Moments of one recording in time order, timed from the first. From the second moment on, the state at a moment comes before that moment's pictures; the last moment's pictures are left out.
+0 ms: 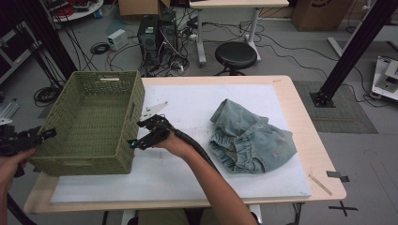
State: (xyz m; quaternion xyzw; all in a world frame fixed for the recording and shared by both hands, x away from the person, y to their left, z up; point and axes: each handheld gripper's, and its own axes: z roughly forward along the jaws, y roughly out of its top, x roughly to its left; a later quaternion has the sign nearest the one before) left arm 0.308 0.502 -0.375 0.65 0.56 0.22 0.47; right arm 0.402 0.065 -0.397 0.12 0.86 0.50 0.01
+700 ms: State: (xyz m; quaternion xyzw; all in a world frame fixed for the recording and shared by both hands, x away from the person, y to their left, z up) left arm 0.326 0.500 -0.378 0.67 0.61 0.20 0.37; right arm 0.382 -0.082 -0.357 0.20 0.82 0.52 0.10
